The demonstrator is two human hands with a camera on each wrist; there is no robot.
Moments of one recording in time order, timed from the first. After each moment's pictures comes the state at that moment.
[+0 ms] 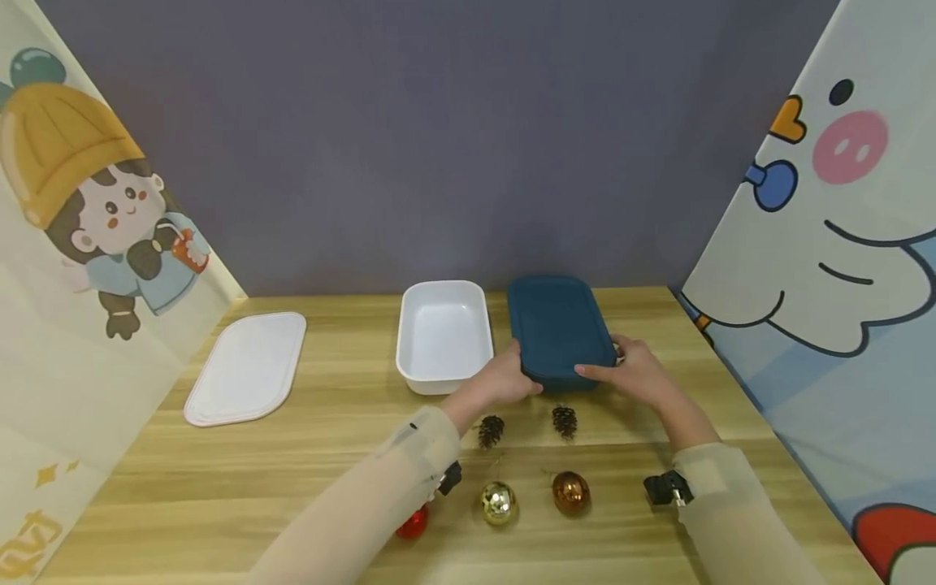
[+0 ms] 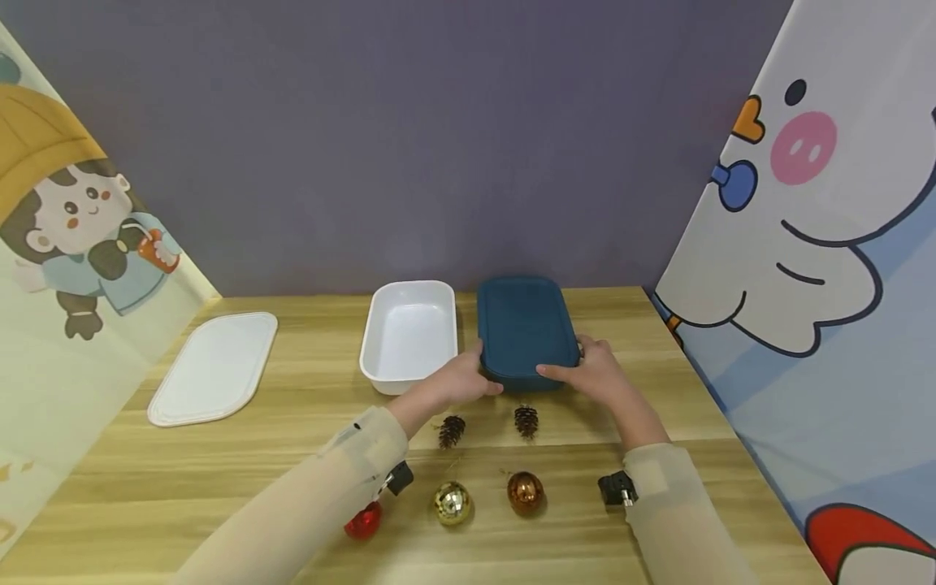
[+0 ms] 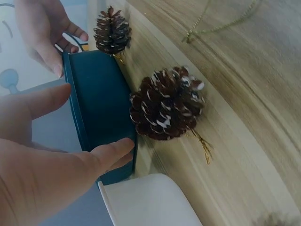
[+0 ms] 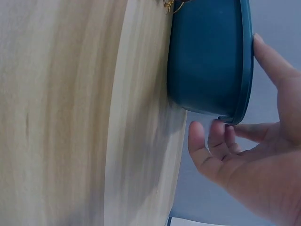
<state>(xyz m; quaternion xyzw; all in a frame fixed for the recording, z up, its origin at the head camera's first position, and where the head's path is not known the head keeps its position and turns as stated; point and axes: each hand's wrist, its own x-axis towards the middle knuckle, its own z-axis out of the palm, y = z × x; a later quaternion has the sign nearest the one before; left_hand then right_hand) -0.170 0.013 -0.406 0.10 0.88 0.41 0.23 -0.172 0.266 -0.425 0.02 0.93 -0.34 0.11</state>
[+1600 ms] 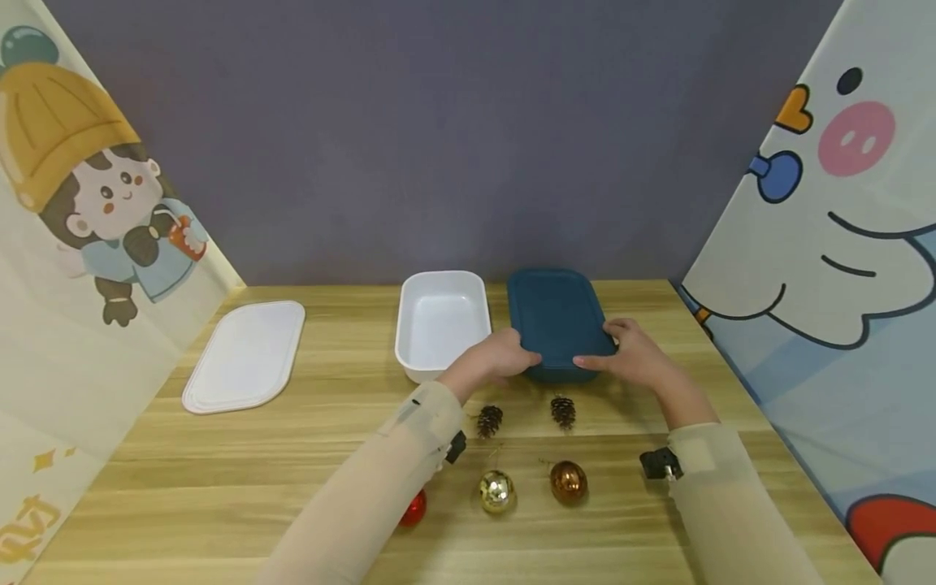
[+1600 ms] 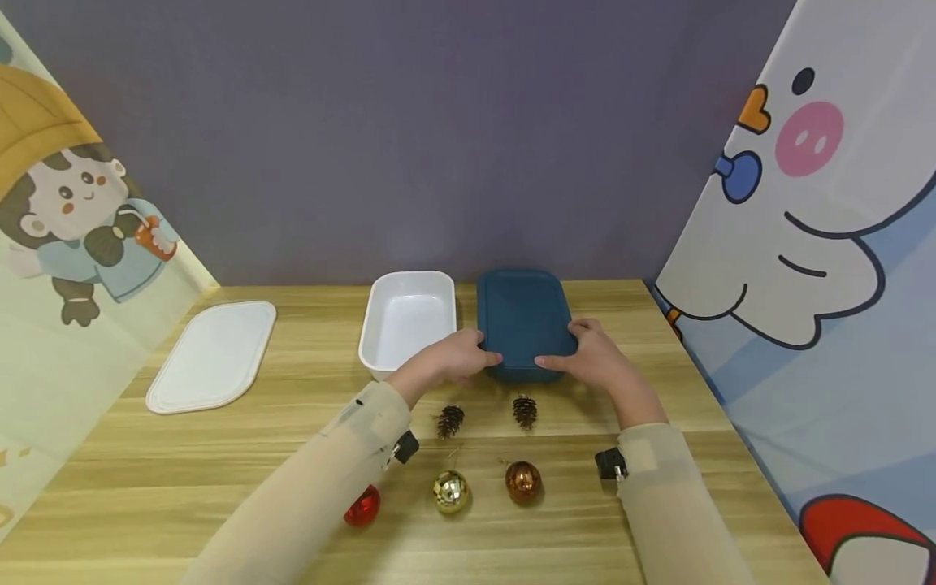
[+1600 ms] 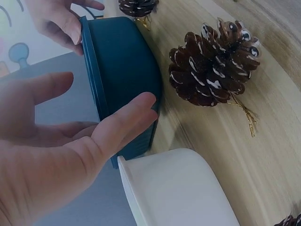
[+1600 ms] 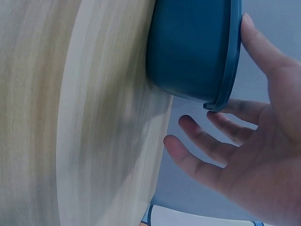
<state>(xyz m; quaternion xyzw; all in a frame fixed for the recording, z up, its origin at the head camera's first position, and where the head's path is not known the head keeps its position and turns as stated) -0.190 0.010 -0.388 0.09 0.86 0.40 0.29 -0.179 0.263 -0.410 -0.02 0.95 -0.28 0.13</state>
